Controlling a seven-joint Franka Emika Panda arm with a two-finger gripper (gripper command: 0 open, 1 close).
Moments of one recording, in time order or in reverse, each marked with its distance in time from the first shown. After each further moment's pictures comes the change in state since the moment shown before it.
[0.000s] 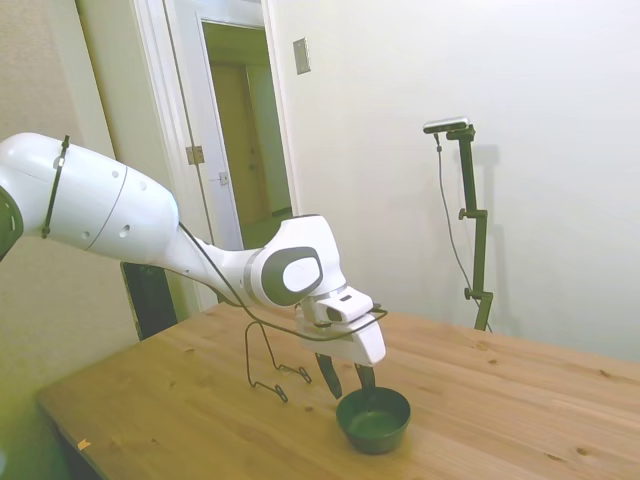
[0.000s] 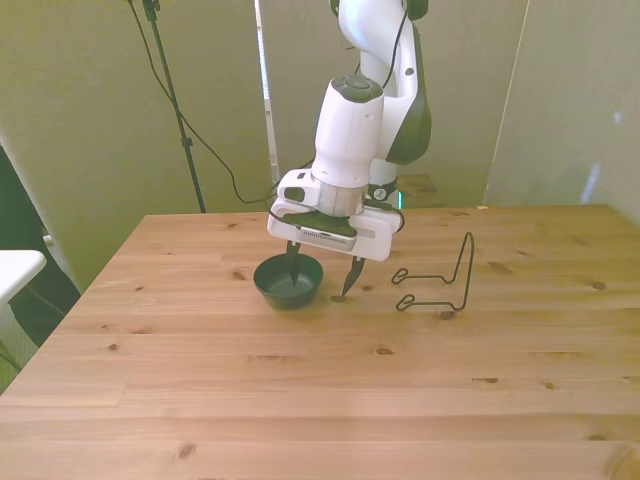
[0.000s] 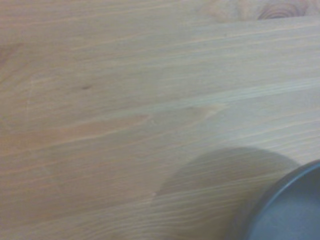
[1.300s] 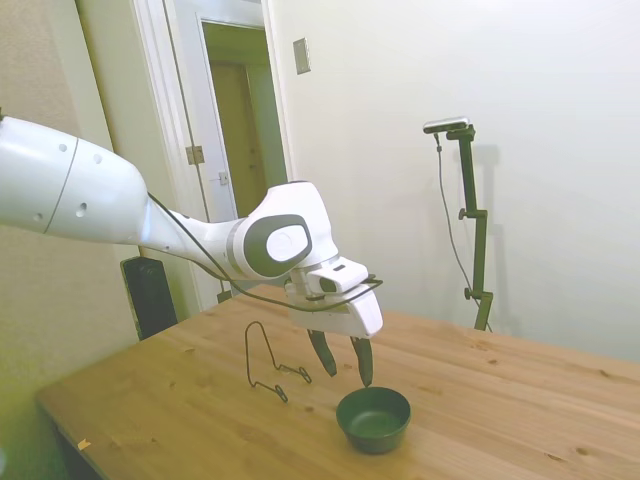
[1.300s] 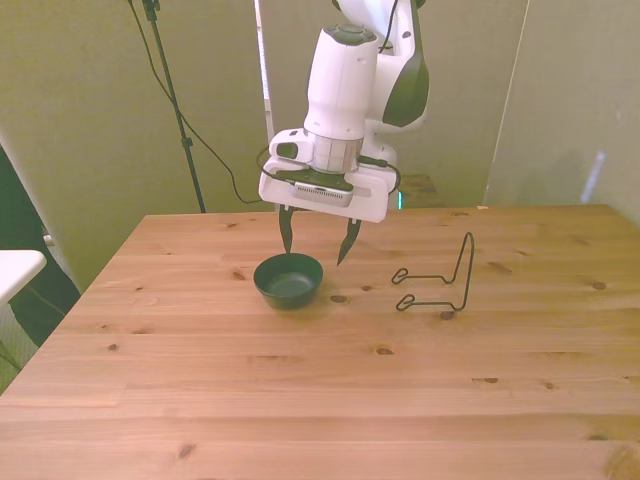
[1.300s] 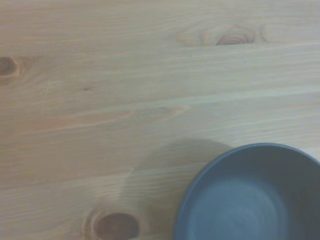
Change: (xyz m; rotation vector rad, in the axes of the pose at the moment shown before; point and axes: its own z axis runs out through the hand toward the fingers) arm 0.006 0.020 -0.051 0.035 0.021 -0.052
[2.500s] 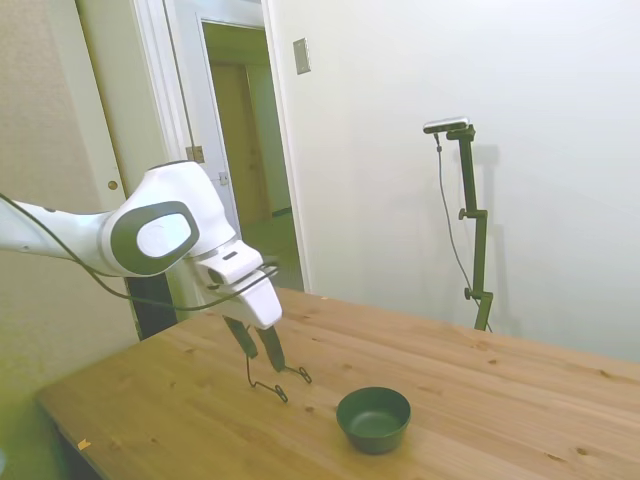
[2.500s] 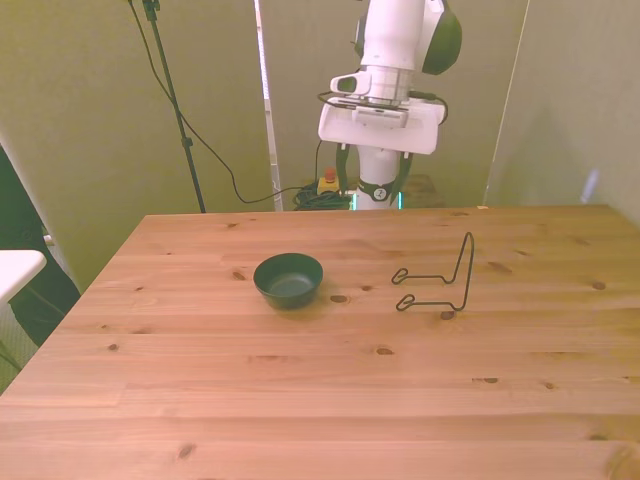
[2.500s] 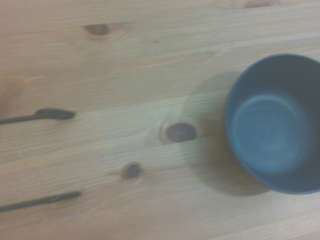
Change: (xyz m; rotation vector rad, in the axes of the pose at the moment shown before) arm -0.096 0.058 -0.071 0.130 0.034 0.107
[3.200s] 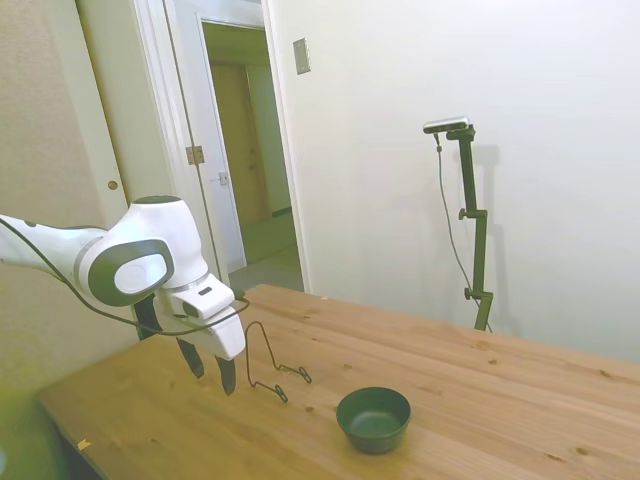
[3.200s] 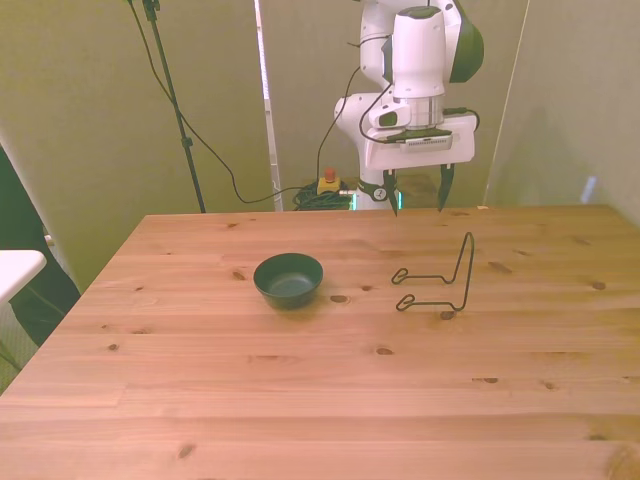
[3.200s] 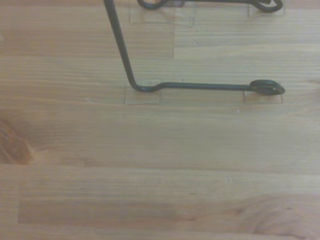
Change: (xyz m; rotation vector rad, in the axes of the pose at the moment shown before) arm -0.123 -0.016 0.021 0.083 -0.205 -0.233
